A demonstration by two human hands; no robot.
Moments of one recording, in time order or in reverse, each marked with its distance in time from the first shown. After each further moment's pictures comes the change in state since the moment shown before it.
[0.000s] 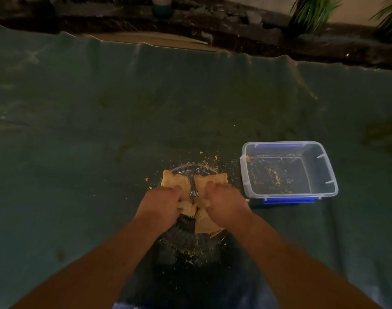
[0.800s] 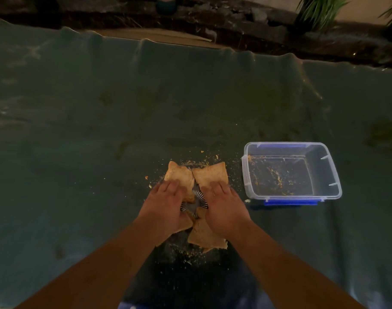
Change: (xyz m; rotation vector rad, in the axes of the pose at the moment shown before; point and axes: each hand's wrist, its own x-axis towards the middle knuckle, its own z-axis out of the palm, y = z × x) left_hand -0.003 0.007 0.008 0.124 -0.041 0.078; right_hand -0.008 0.003 0.021 -0.067 0.043 -0.085
